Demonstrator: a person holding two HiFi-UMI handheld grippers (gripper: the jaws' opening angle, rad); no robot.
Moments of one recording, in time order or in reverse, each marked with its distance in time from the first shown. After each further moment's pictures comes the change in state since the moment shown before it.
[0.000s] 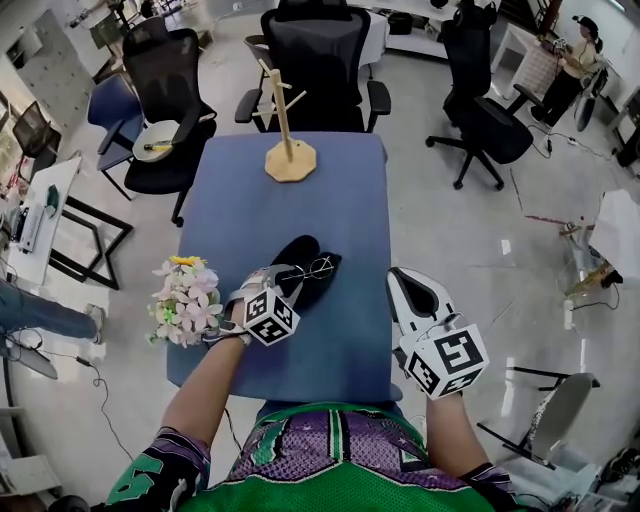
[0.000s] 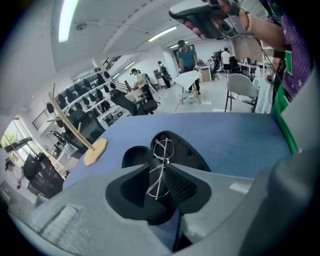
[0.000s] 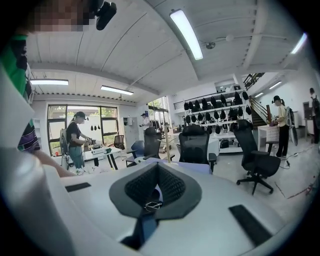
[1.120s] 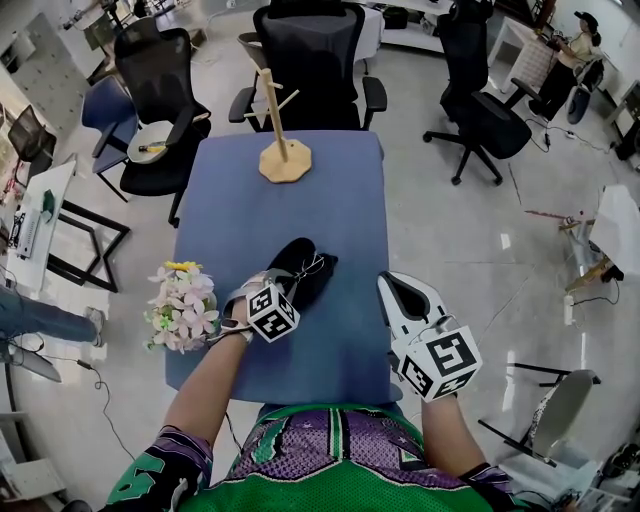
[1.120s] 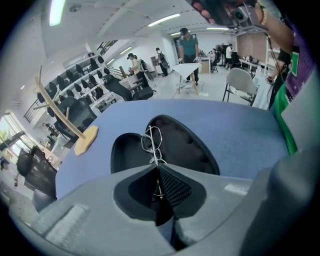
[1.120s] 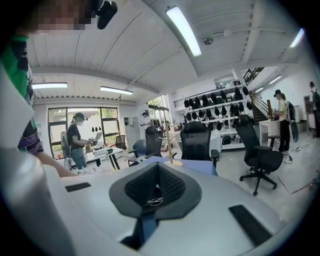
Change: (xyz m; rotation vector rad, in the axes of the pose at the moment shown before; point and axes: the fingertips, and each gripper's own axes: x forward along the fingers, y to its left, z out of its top) left arm 0.022 -0.007 -0.021 -0.017 0.144 -0.089; right arm 0.010 0.002 -0.008 0.032 0.019 0.021
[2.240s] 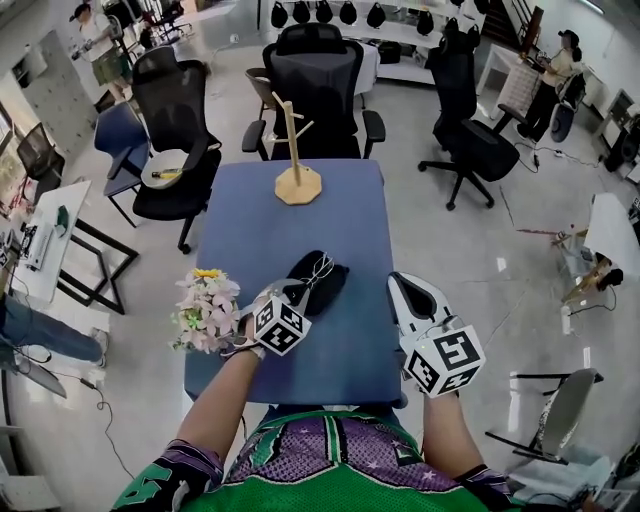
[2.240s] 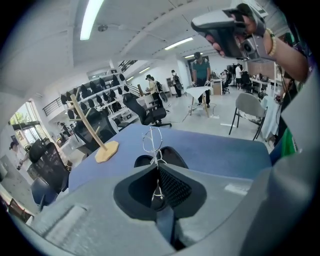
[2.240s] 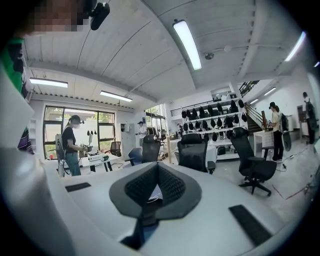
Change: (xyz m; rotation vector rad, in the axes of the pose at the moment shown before) left arm -0.093 0.011 0.033 -0.142 -0.225 0.122; right arm -0.033 0.043 0.043 -0.035 -0.103 -0.069
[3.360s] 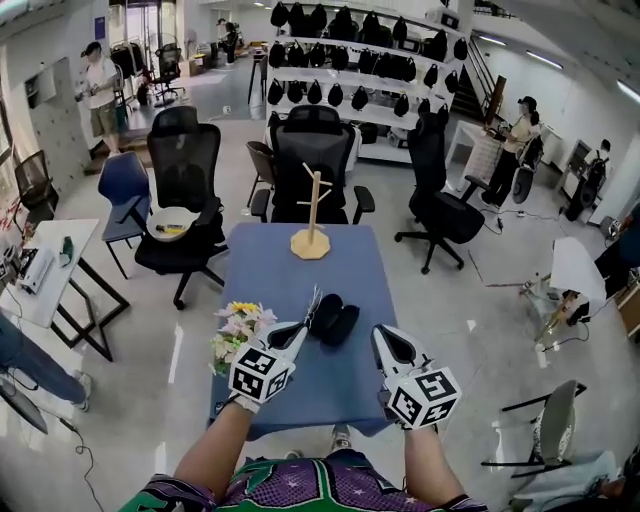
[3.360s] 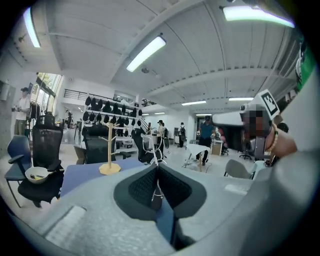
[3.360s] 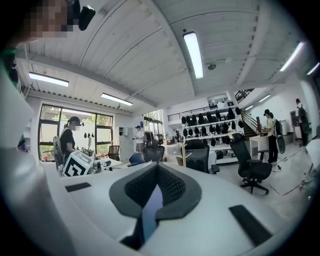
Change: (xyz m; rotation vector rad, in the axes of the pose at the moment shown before) left arm -0.219 0.024 0.015 -0.396 -0.522 -0.081; right arm -0.039 0.162 0.021 0.002 -0.057 -0.061
